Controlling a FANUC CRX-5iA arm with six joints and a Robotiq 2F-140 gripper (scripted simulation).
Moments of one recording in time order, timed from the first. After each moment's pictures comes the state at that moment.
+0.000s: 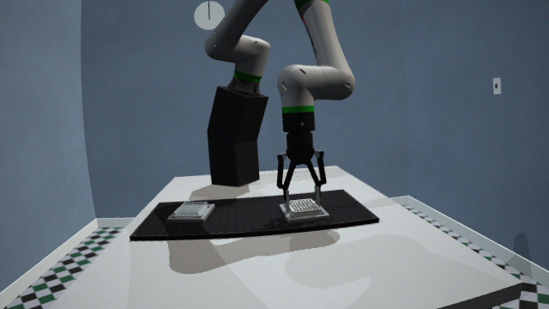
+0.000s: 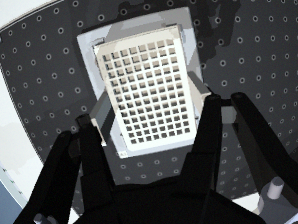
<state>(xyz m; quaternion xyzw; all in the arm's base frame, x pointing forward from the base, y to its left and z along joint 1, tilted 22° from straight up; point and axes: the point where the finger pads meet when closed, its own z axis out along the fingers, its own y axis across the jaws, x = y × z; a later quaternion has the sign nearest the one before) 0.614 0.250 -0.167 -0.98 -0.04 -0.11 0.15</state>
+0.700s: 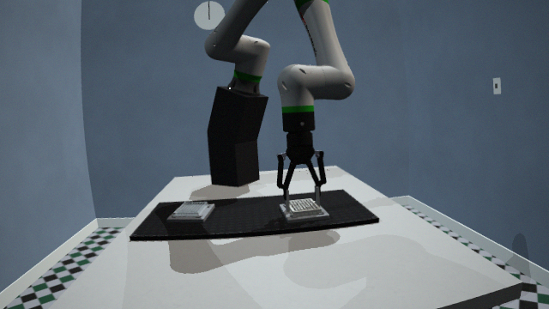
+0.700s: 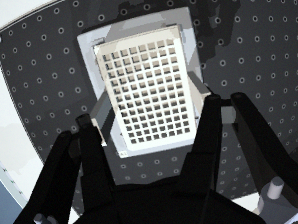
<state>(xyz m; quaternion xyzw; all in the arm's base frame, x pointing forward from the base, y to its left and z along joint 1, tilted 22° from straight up) 0.614 0.250 -0.166 -0.98 -0.04 -0.12 0.15</state>
